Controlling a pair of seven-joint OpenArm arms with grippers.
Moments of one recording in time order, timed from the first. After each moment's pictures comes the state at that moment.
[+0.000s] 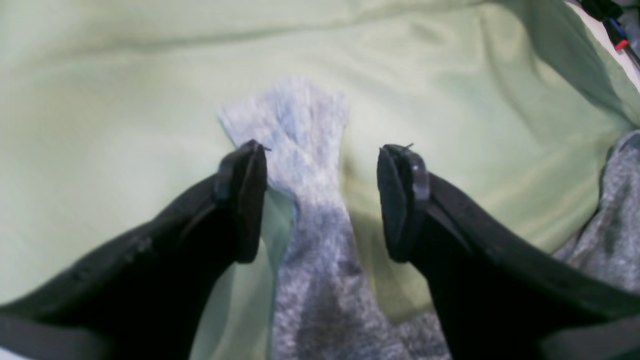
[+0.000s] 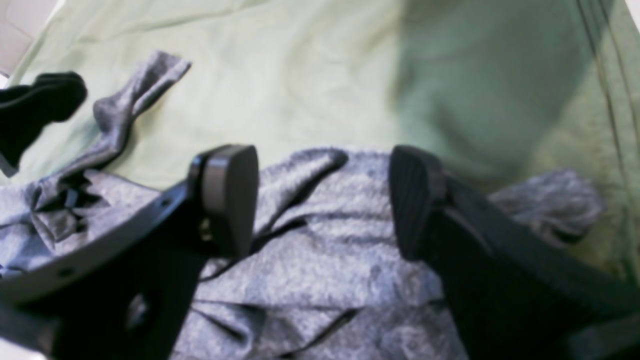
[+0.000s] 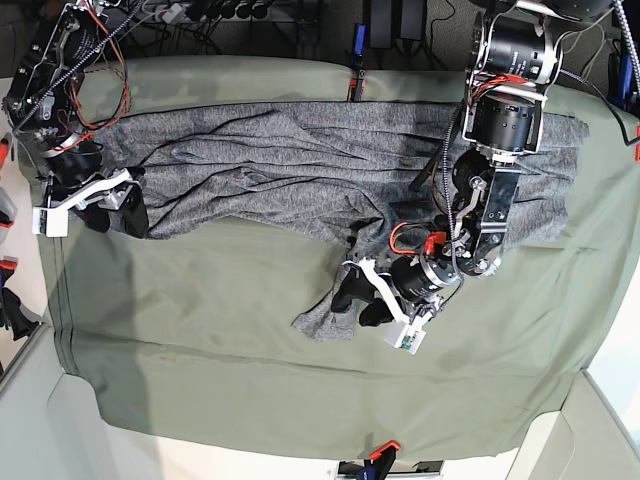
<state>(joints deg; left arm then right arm) -20.0 -8.1 7.6 61.5 -20.3 -29.1 23.0 -7.7 5.7 26.5 99.8 33.6 27.2 -47.1</state>
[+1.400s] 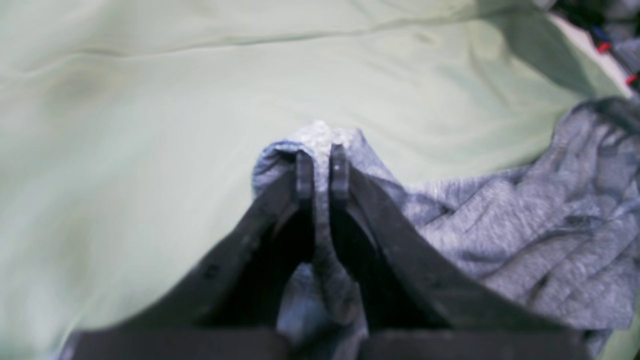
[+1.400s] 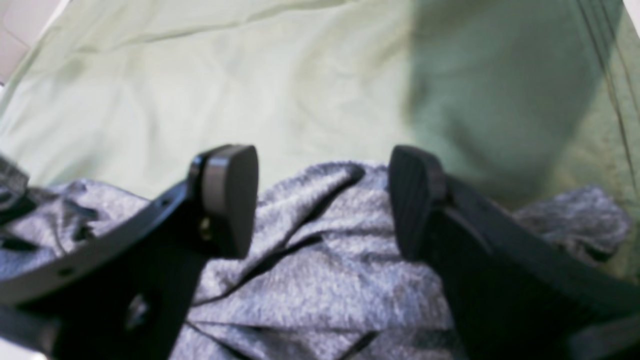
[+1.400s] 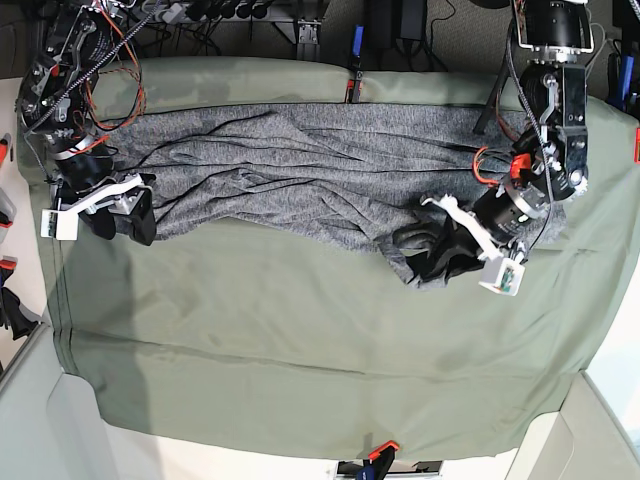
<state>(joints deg) 4.6 -16.0 -8.9 95.4 -28.8 -32.1 29.0 -7.2 2.5 26.2 99.8 28.3 27.4 -42.6</state>
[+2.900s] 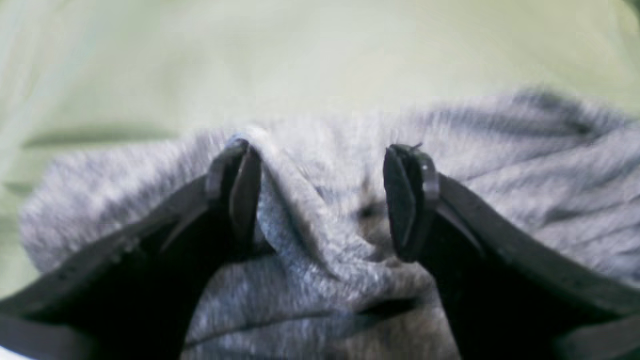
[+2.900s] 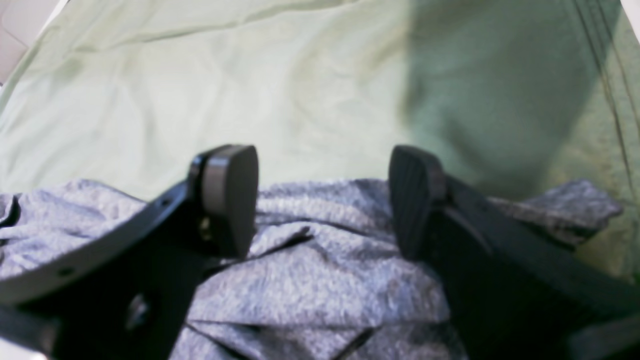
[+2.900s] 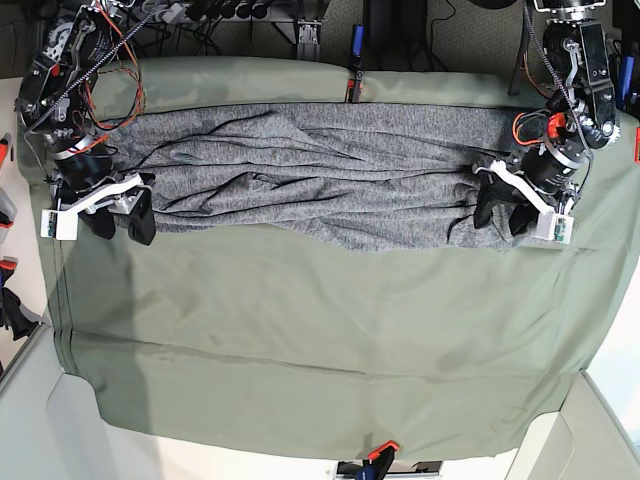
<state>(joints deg) 12.4 -15.8 -20.0 92.7 -25.4 -28.8 30.8 -7.2 2.7 26.2 99.8 28.2 27.4 -42.6</state>
